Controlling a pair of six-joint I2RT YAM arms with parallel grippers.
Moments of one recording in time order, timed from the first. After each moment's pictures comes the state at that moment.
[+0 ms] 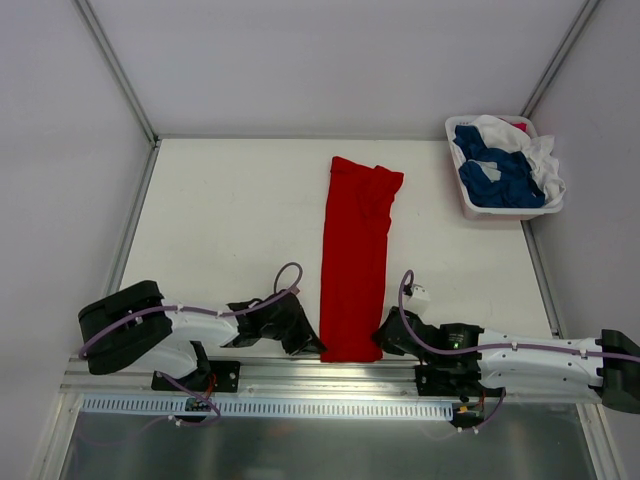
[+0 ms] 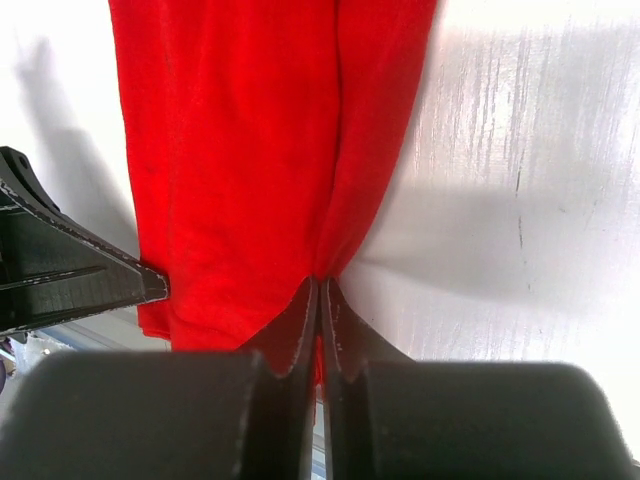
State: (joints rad) left arm -1.09 1.36 0.28 0.20 0.19 -1.49; right arm 1.33 0.74 0.26 -0.43 0.45 1.32
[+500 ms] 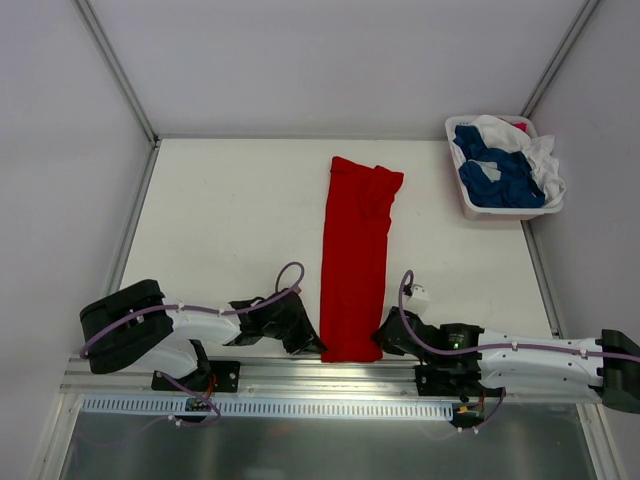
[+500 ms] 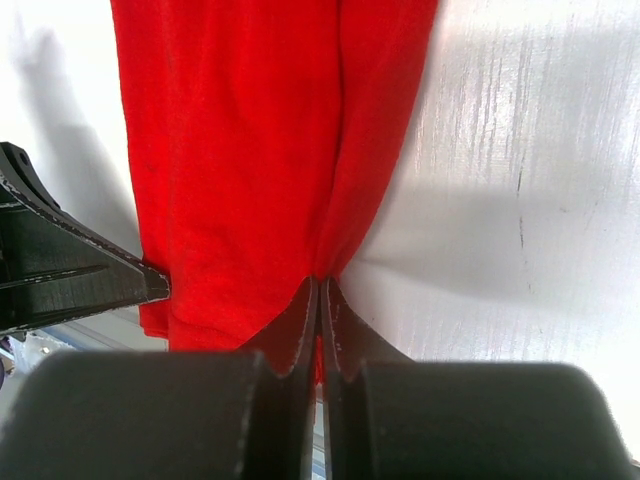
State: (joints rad) left arm -1.09 1.38 0.31 0.17 0.20 -1.48; right arm 1.33 0.74 0.26 -0.43 0.45 1.32
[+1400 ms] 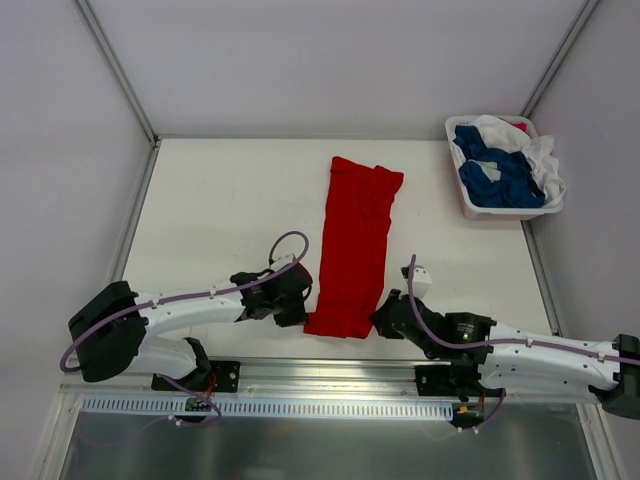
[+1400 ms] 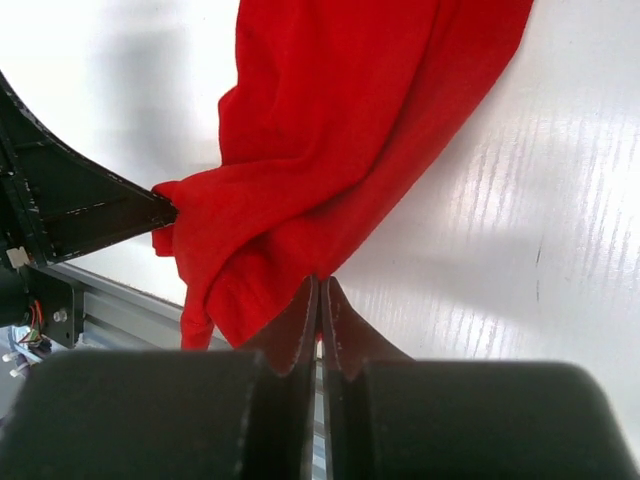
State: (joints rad) left arm -1.01 1.30 0.65 -0.44 -0.08 -1.17; right arm 1.30 0.72 0.45 -0.53 0.52 1.13
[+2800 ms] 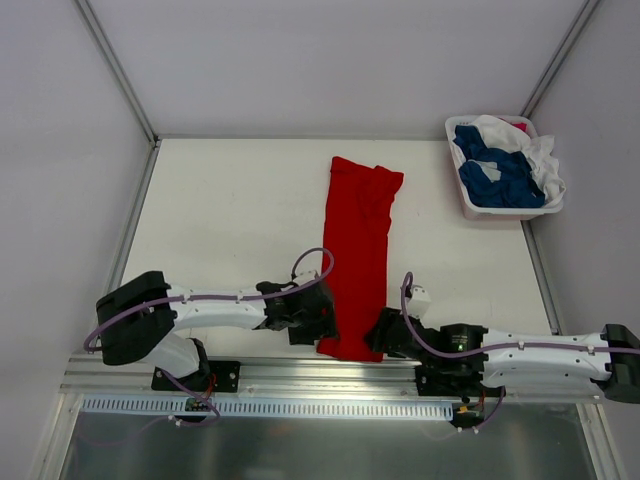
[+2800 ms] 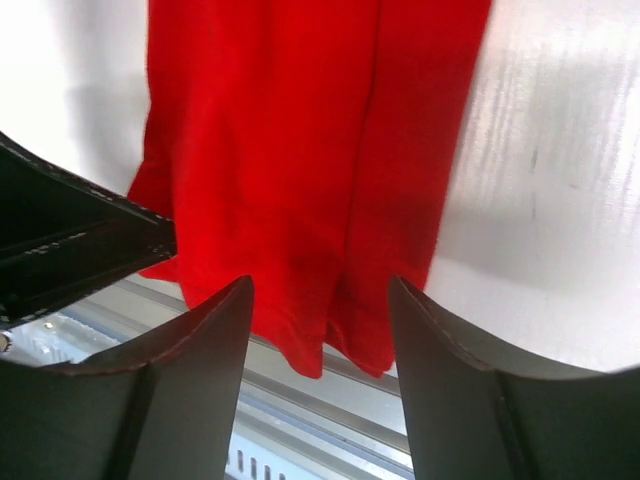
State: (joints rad) left arm -1.17 1.46 0.71 -0.39 -0.05 -1.26; right arm 1.42 0.72 0.33 -0.54 0.51 1.33
